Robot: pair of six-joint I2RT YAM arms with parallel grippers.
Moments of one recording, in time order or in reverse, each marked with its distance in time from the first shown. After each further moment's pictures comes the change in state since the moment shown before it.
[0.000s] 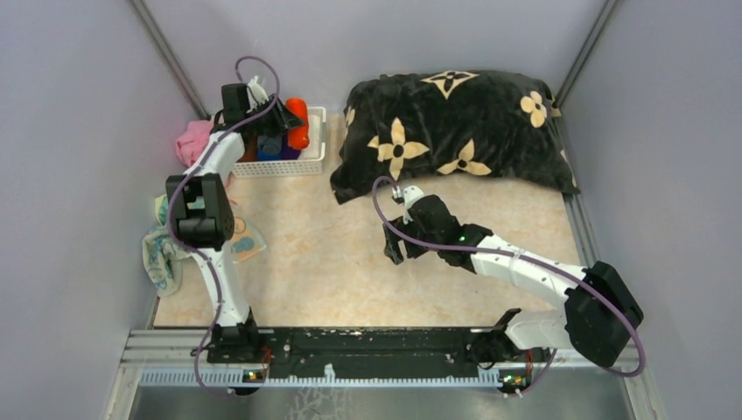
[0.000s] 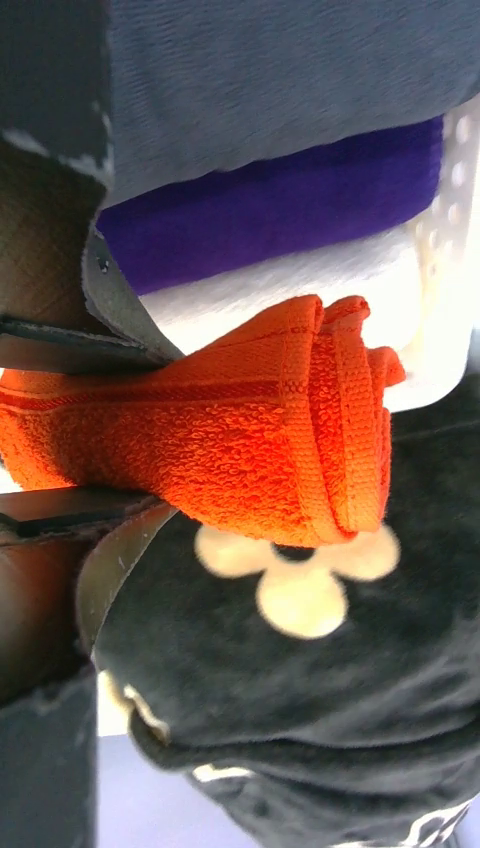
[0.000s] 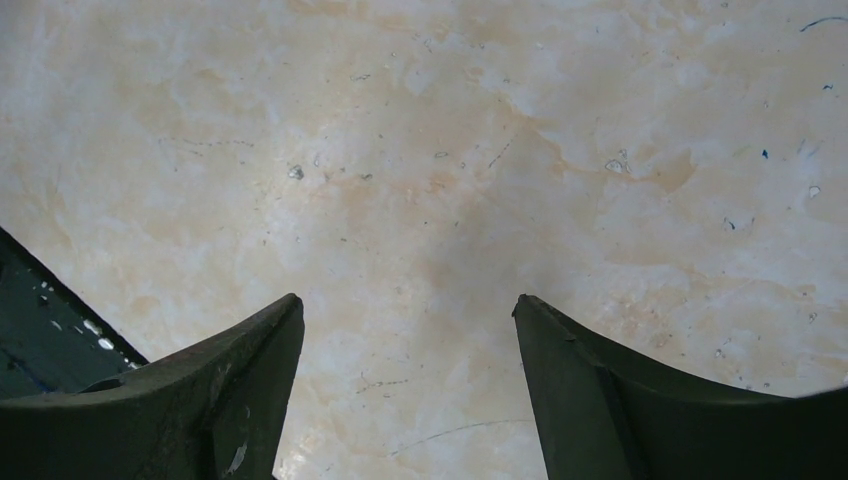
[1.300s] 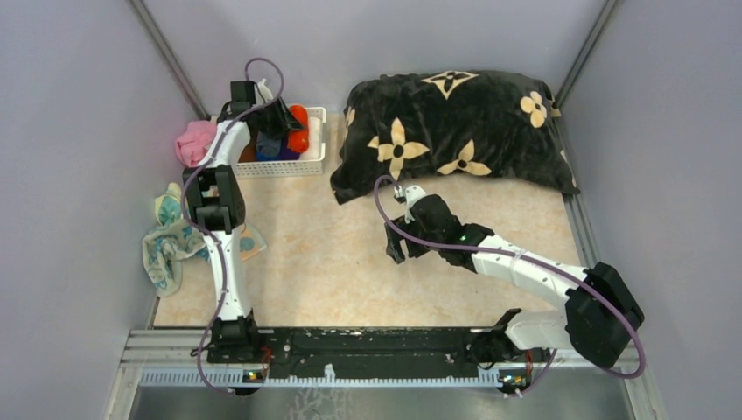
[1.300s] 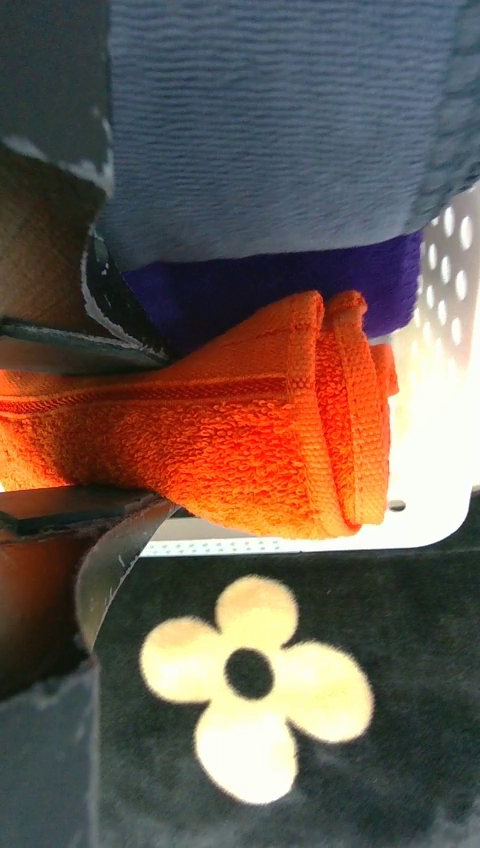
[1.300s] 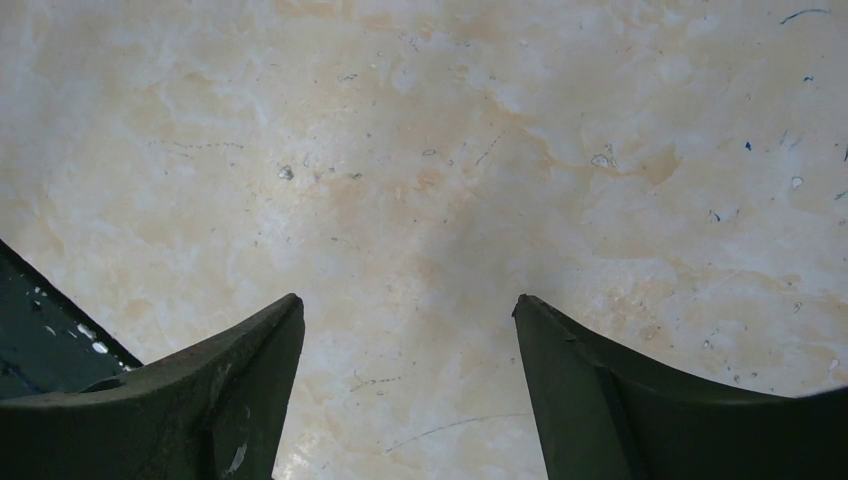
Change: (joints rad) left arm 0.010 0.343 0.448 -0.306 -0.043 0.077; right arm -0.011 0.008 0.002 -0.017 0.011 -0.004
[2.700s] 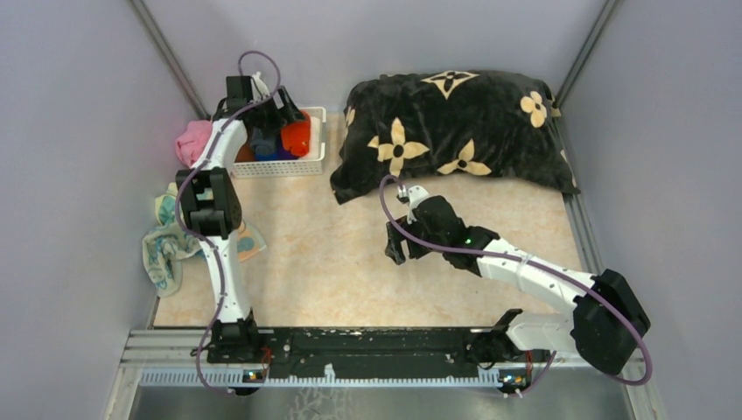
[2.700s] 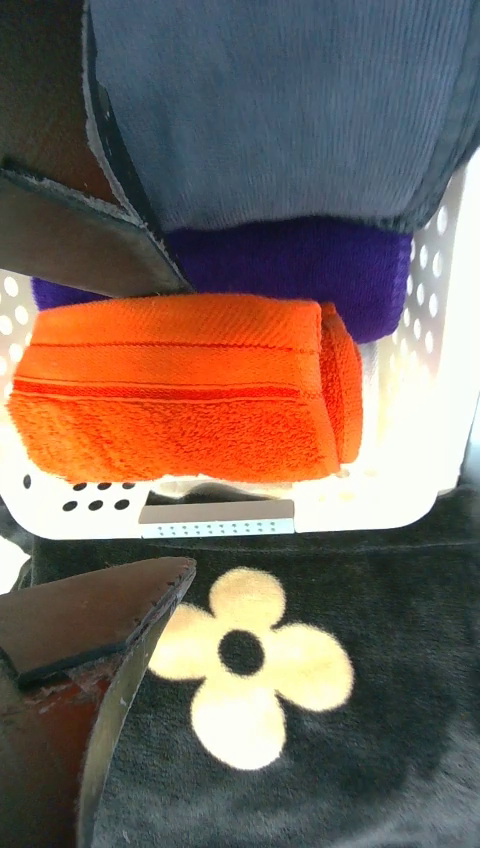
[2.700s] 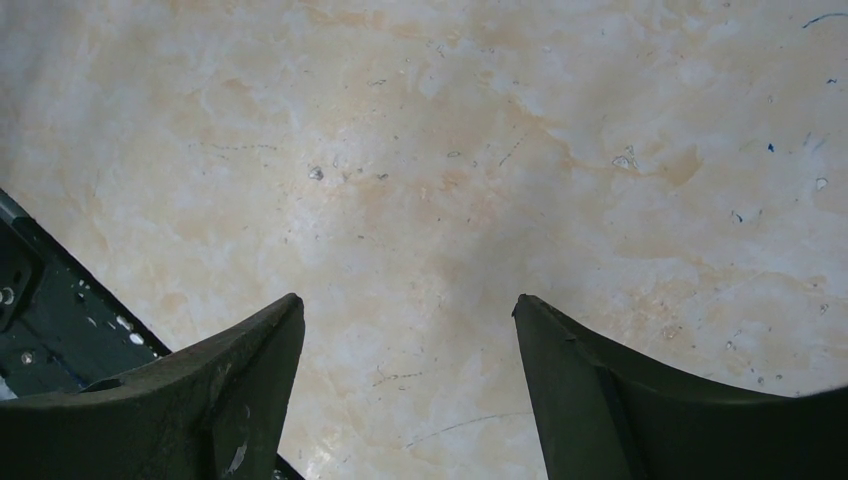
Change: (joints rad) left arm -0.012 -0.103 -0.081 0.010 -0.083 0.003; right arm 0.000 -0.052 -0.024 0.021 -0.032 0.029
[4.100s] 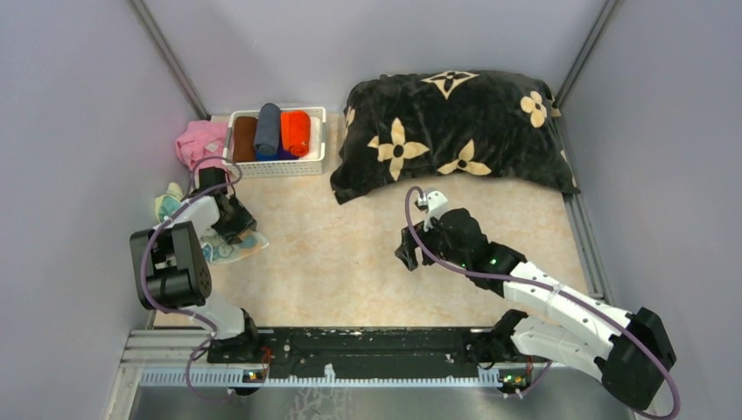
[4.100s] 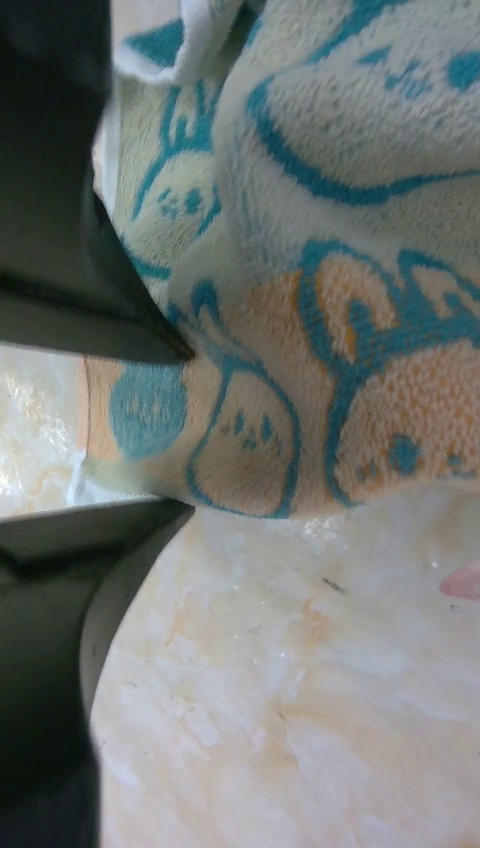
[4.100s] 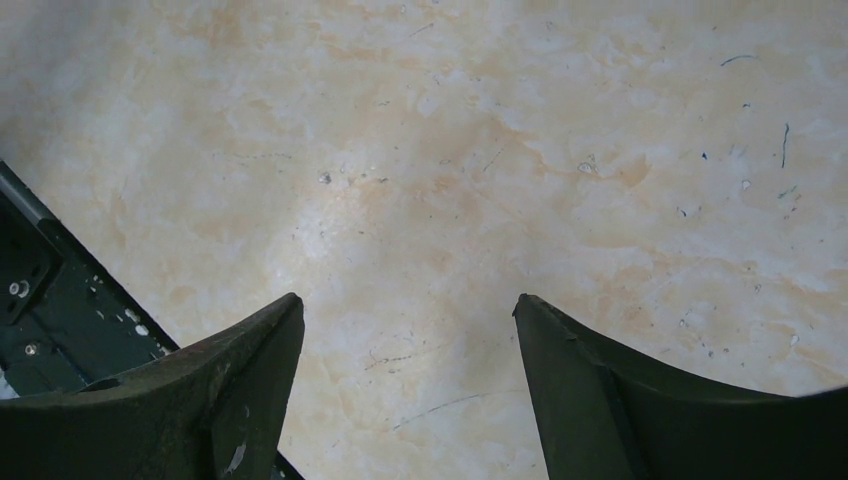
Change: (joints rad) left arm 0.181 -0.711 -1.156 -0.082 -0.498 -0.132; right arm 0.000 -0.246 -0.119 0.017 0.032 -0.031
